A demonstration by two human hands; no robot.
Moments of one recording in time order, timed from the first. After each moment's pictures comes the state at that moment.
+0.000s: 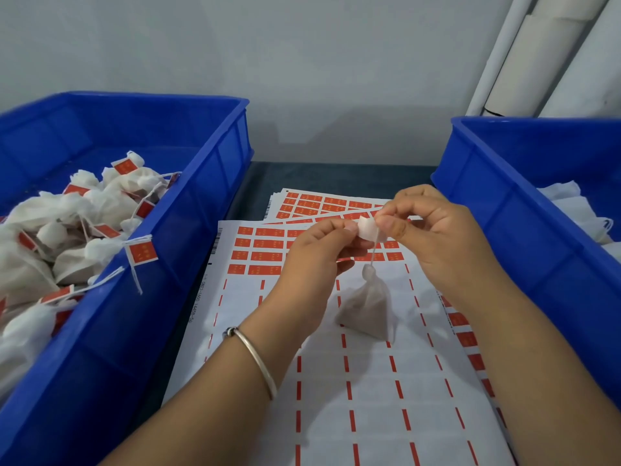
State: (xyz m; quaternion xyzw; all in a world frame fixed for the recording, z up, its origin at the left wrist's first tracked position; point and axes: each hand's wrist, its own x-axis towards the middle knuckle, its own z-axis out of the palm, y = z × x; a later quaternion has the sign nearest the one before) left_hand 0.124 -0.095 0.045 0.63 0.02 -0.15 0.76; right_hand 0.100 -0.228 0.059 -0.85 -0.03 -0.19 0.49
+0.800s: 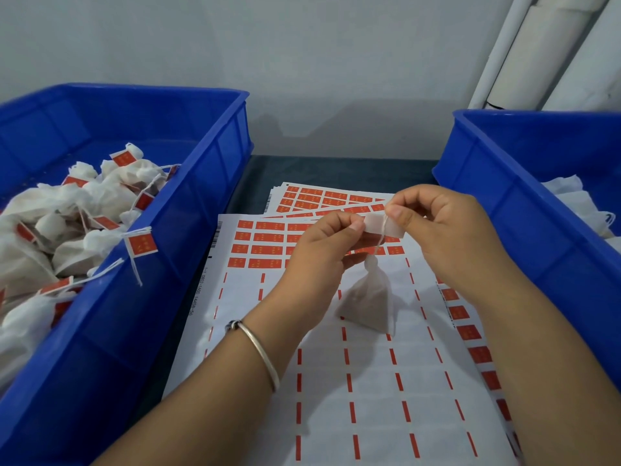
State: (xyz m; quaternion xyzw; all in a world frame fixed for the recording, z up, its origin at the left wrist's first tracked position) left_hand 0.124 -0.097 0.038 0.62 -0.03 -0.17 0.77; right_hand 0.099 -0.234 0.060 -0.88 0.00 -0.18 0.43
